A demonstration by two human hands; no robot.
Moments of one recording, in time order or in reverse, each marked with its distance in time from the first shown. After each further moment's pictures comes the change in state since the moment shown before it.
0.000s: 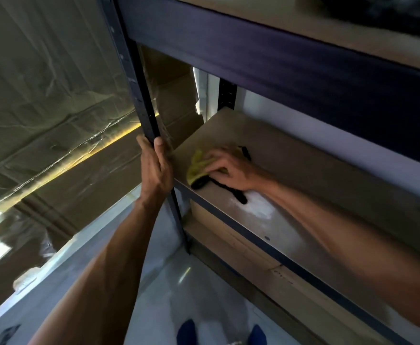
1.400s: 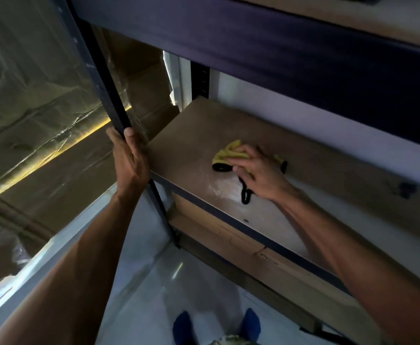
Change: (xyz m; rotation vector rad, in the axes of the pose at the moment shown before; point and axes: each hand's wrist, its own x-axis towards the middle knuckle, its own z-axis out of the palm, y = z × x) left_hand 0.001 -0.003 0.003 -0.029 -0.043 -0.043; right_hand -0.108 0.025 -0.008 -0.218 0.261 0.248
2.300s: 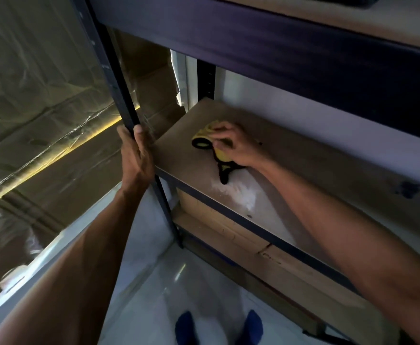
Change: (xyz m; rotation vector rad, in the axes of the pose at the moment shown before) left_hand -0.008 0.016 -0.010 -0.019 -0.037 -0.014; right_hand 0.080 -0.020 0.011 0.302 -0.045 0.005
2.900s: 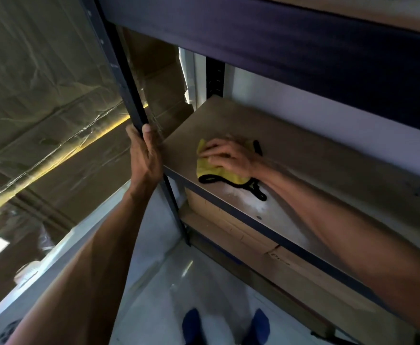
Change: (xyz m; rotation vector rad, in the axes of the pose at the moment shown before) left_hand 0.002 -0.005 0.001 -0.006 -0.010 -0.026; right_hand -0.012 -0.028 0.007 0.010 -0.264 -0.105
